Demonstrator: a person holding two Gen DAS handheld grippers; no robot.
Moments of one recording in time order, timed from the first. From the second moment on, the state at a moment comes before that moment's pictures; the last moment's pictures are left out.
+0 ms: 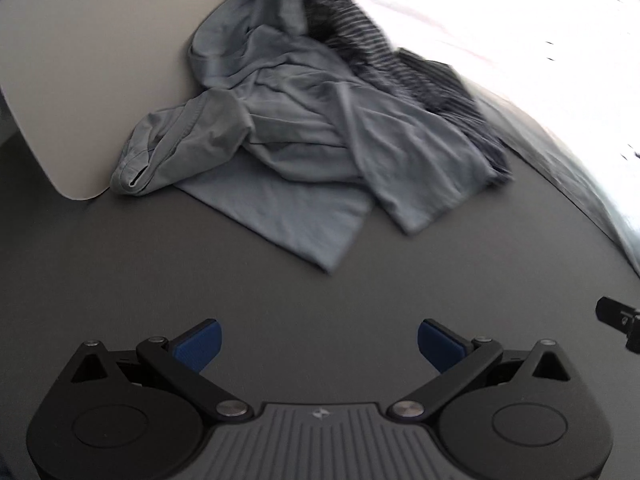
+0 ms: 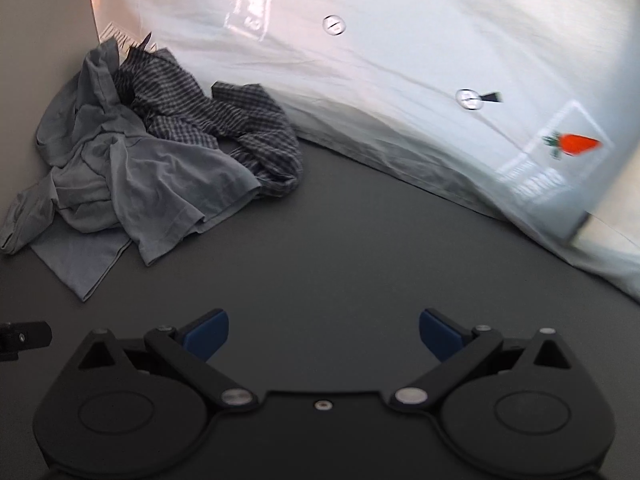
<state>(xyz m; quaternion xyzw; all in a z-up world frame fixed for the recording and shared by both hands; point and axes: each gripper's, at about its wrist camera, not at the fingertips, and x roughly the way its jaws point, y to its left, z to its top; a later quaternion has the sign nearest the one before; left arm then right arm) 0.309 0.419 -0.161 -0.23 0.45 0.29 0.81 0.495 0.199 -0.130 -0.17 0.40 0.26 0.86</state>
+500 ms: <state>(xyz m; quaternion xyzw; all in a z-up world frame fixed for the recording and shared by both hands) 0.350 0.496 -0.196 -0.27 0.41 0.32 0.81 0.539 0.318 -0.190 -0.22 0.35 0.39 0.82</state>
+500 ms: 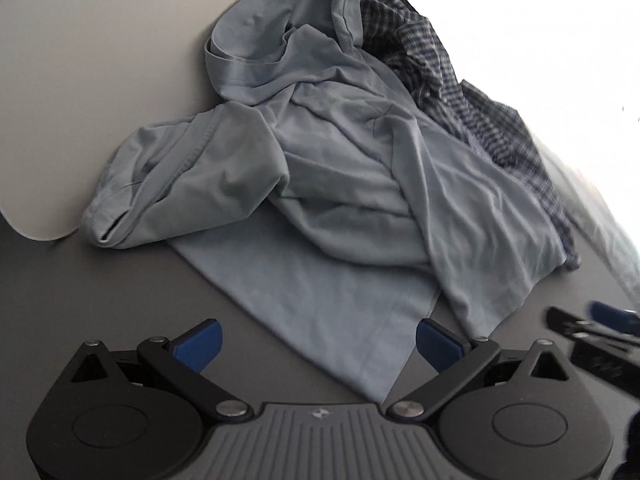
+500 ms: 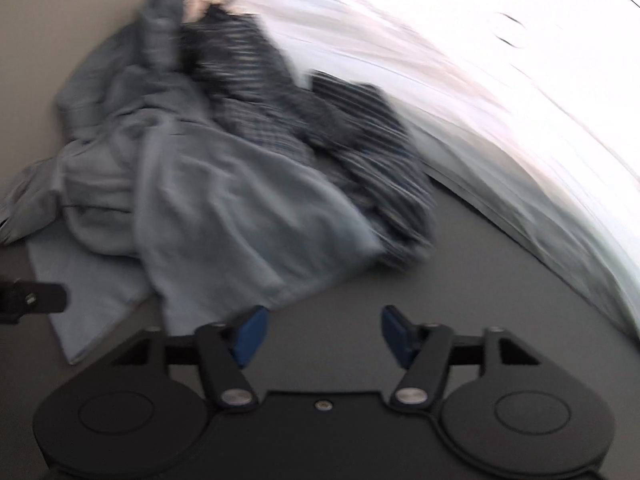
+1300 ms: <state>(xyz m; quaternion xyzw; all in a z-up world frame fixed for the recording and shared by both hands) 0.361 0.491 -0.213 -0.25 0.39 0.35 0.82 0.549 0.312 -0.191 -0.13 0.36 0.40 0.83</state>
